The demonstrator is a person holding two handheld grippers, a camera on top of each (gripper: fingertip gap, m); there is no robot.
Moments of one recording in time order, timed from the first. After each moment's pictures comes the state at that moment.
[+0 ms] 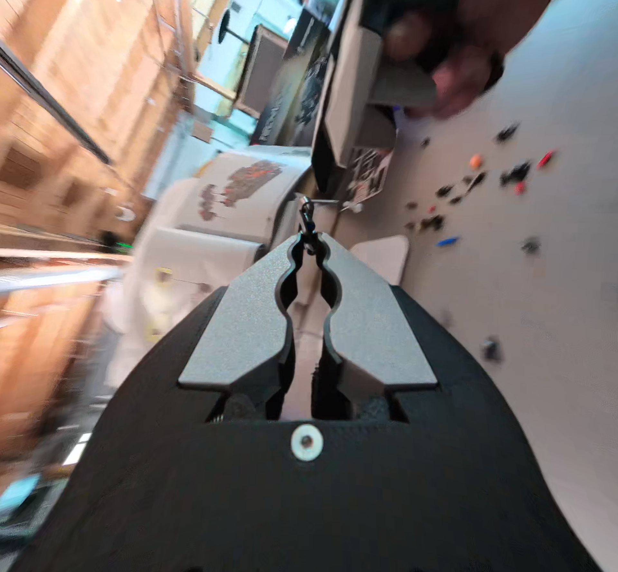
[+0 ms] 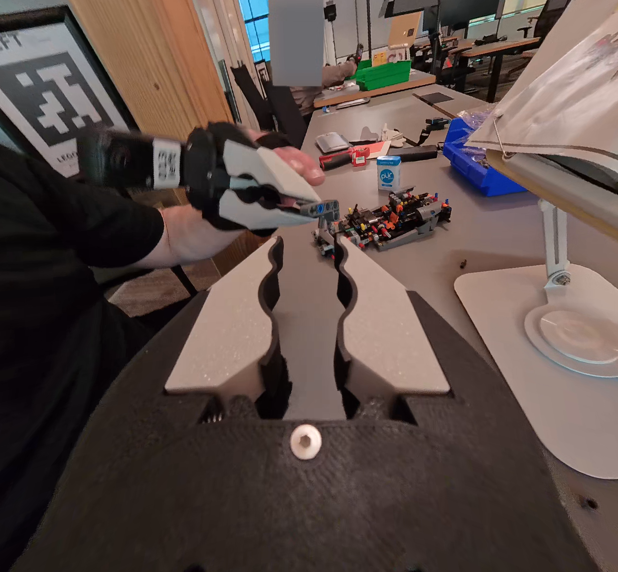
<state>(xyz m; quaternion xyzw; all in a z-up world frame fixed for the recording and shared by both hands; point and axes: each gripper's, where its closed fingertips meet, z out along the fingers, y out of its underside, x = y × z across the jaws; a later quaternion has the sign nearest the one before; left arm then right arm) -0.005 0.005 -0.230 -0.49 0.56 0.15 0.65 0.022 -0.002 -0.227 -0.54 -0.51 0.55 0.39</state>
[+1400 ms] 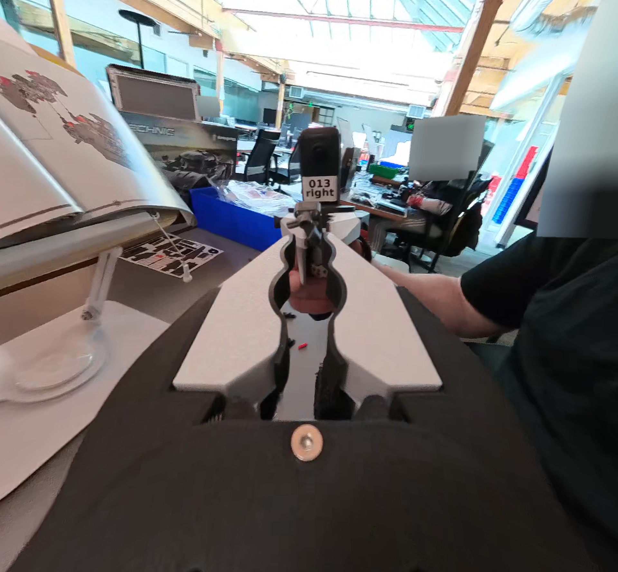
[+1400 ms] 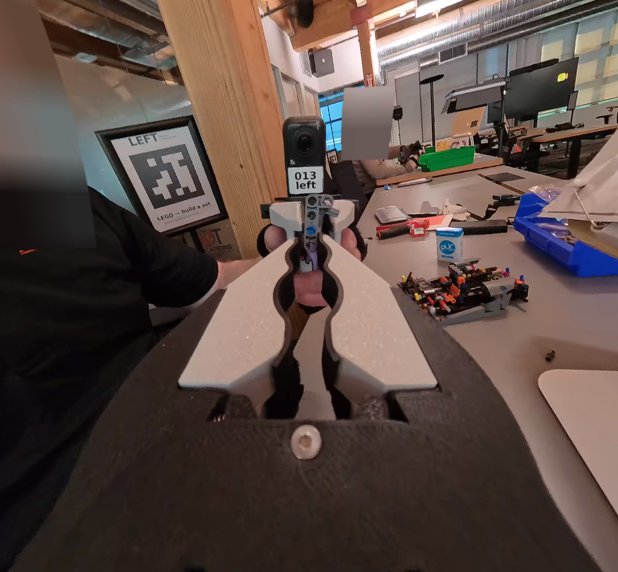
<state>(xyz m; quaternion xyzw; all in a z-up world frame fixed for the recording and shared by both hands) 0.009 -0.014 -0.194 -0.59 0.31 -0.46 0.59 0.003 -0.022 -0.199 -0.42 -0.47 0.67 0.39</state>
